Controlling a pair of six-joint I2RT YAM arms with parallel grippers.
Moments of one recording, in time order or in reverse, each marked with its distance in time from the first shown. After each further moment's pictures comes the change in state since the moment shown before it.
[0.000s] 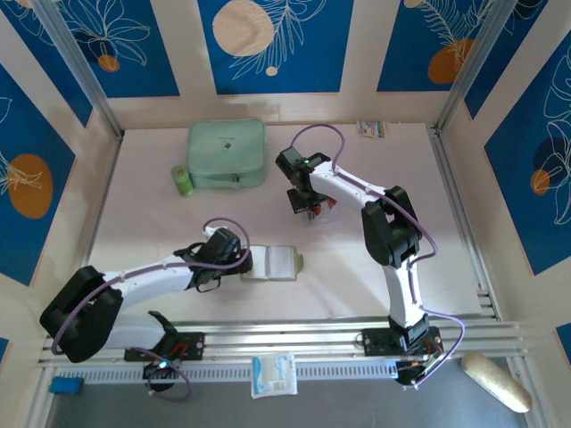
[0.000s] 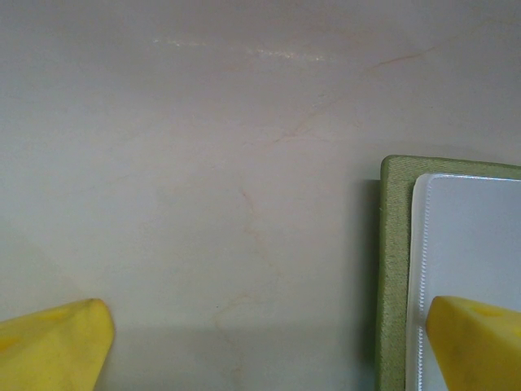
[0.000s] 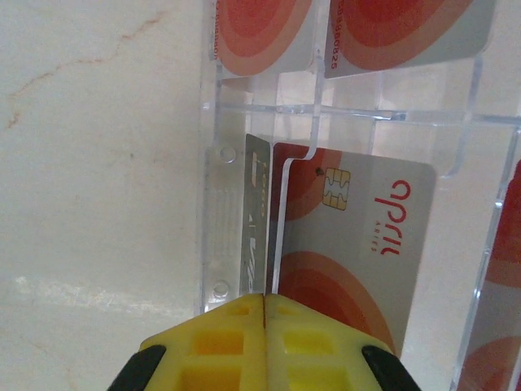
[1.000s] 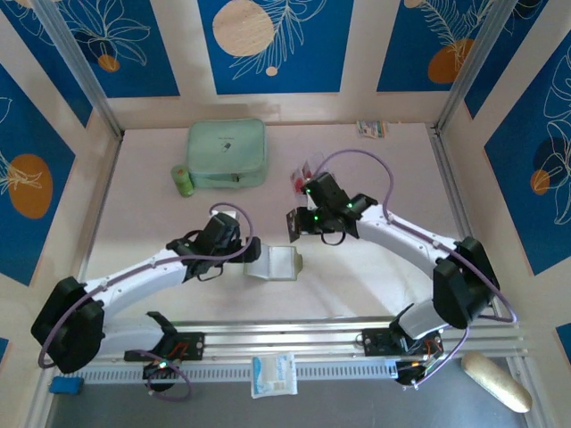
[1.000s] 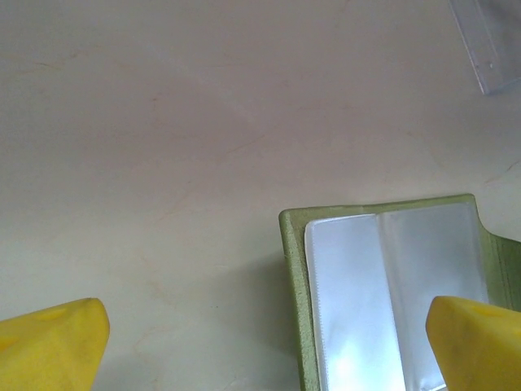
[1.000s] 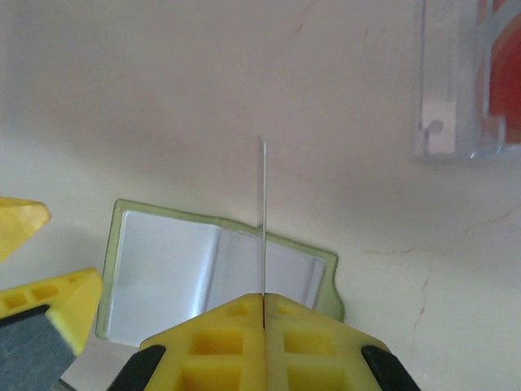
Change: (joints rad) left arm -0.003 -0.064 0.147 -0.082 0.086 0.139; right arm 0.066 -0.632 -0.680 0.488 -0.384 0.326
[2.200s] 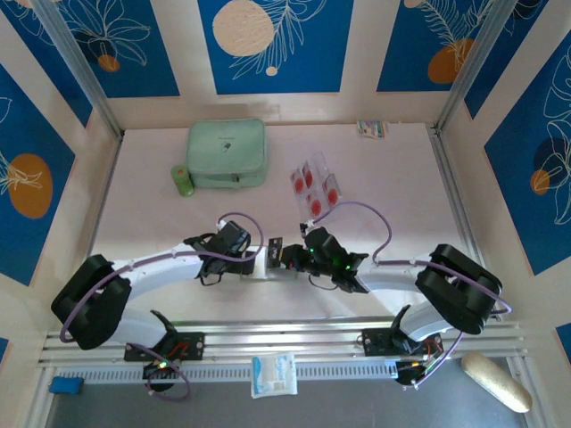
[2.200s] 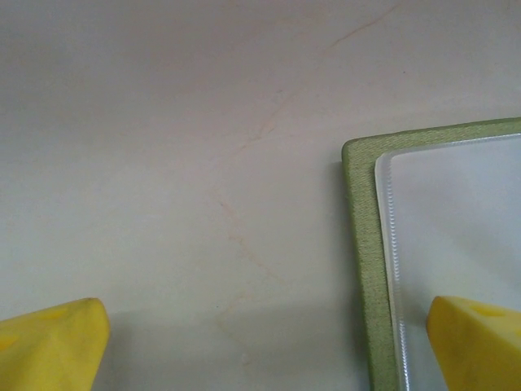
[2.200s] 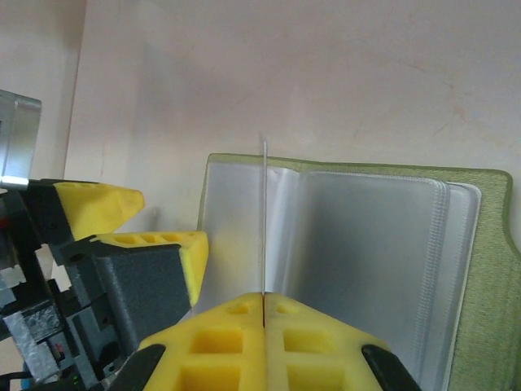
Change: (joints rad) left arm -0.031 0.155 0.001 -0.098 -0.129 0.061; right arm 0.221 -0.006 -0.546 0.891 0.080 0.381
